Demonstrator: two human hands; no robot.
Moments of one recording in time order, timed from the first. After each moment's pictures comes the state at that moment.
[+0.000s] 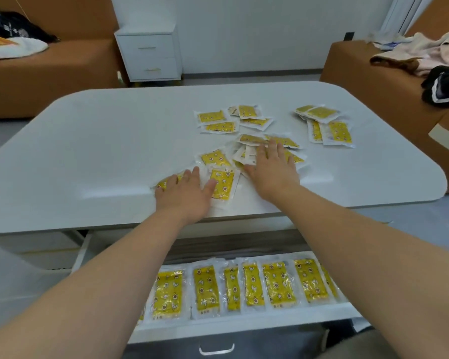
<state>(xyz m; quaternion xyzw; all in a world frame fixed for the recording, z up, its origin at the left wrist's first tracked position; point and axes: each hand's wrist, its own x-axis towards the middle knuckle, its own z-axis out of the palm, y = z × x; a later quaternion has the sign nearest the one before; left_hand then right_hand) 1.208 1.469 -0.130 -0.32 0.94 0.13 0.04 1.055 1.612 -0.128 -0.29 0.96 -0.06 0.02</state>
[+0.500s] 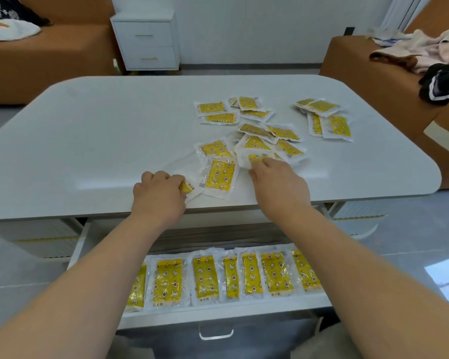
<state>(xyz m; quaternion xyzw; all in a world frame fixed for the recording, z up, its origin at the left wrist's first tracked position) 1.259 1.452 -0.127 -0.30 0.95 0.03 0.00 1.127 1.647 -0.110 -0.34 0.94 -0.07 -0.06</state>
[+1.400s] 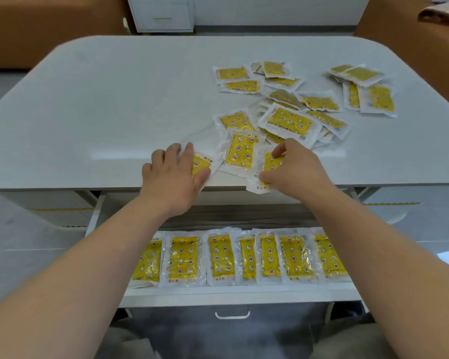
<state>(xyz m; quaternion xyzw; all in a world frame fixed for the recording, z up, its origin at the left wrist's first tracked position) 1.272 1.440 -0.145 -0.29 0.95 0.06 0.02 1.127 1.628 -0.117 -0.21 0.93 -0.28 0.14</state>
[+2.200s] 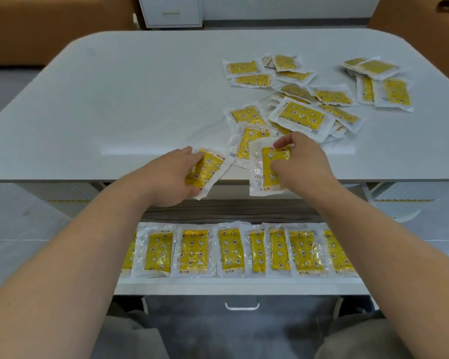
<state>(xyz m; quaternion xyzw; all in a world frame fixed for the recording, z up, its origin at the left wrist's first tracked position) 1.295 1.421 -0.107 -0.20 0.95 0.14 0.16 1.142 1.621 -0.116 -0.19 0.89 -0.39 0.15</state>
